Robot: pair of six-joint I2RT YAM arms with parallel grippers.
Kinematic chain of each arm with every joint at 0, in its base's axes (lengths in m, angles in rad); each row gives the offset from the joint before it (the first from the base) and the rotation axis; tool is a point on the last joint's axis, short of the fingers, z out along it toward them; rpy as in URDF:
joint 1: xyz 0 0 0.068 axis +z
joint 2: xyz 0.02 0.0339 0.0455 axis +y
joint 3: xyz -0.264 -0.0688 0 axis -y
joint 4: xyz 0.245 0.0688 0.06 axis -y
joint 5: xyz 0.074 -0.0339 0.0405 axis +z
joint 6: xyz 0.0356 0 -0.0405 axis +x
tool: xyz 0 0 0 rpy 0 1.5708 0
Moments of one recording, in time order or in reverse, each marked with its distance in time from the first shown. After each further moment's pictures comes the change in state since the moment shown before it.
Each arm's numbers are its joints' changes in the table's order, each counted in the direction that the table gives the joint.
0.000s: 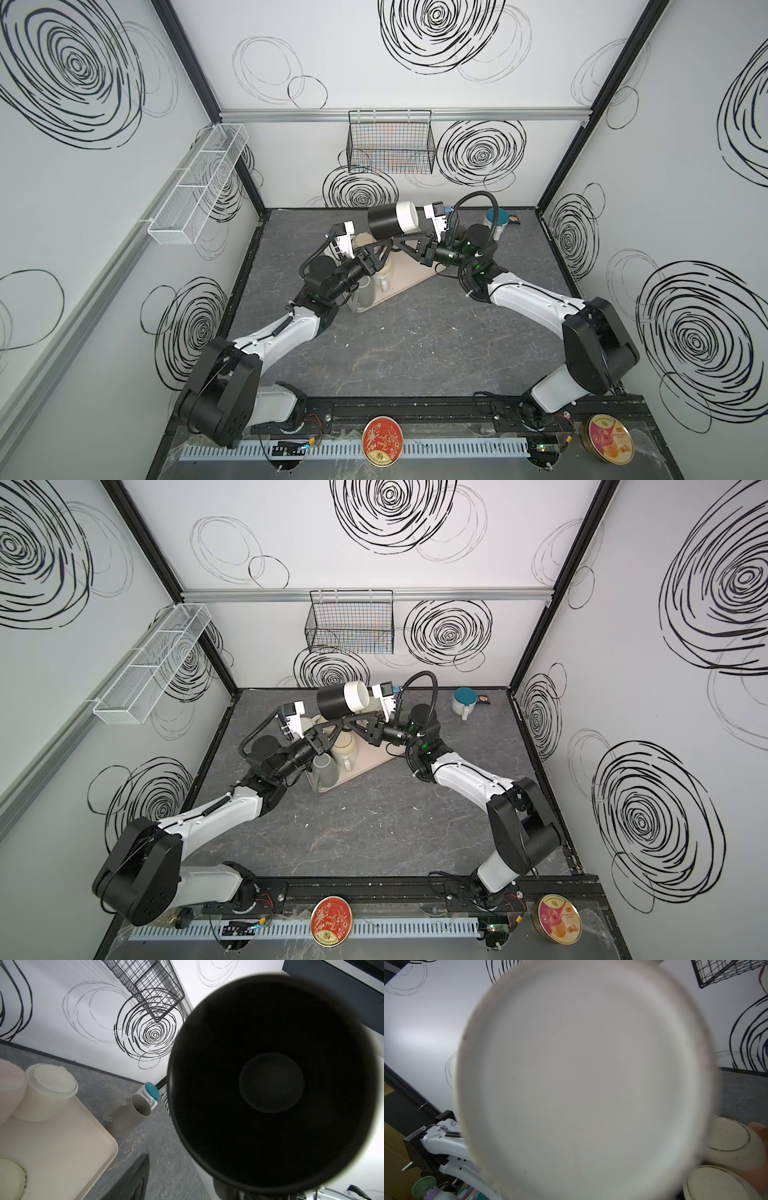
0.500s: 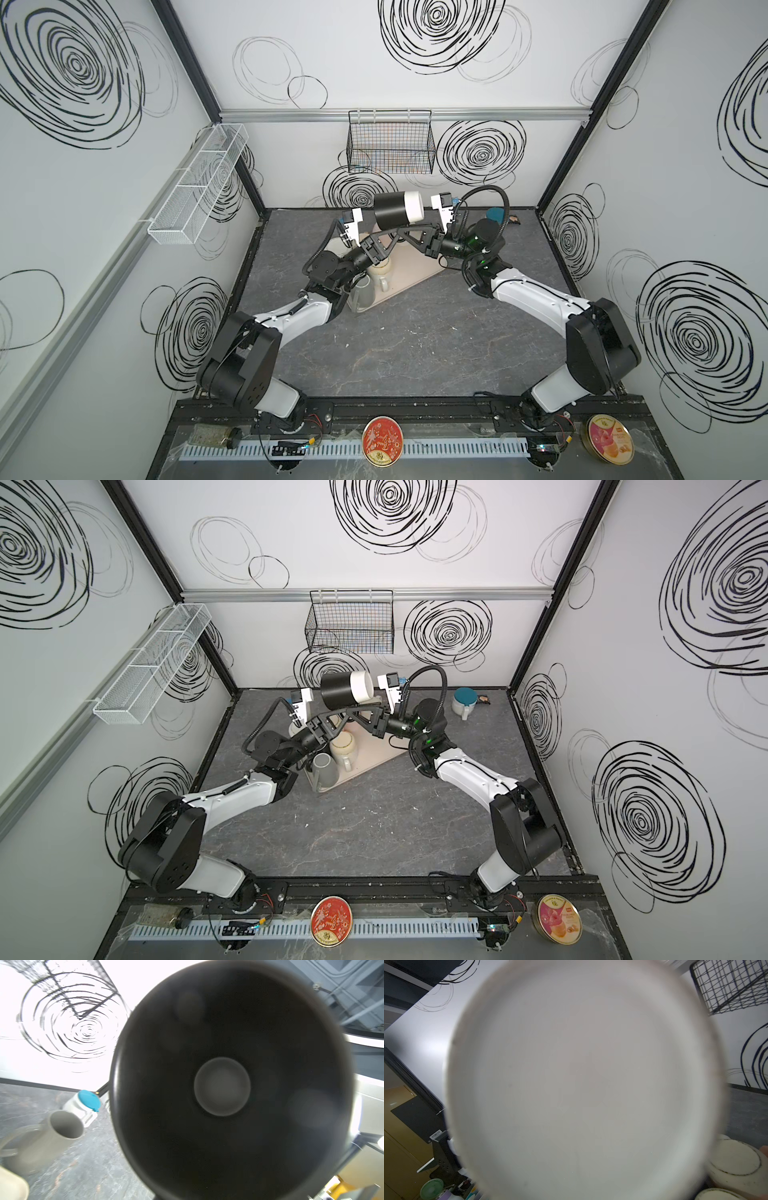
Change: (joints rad) left arm -0.018 0.146 0.098 0.328 -0.147 -0.200; right arm -0.045 -0.039 0.042 -0.026 0.023 0.045
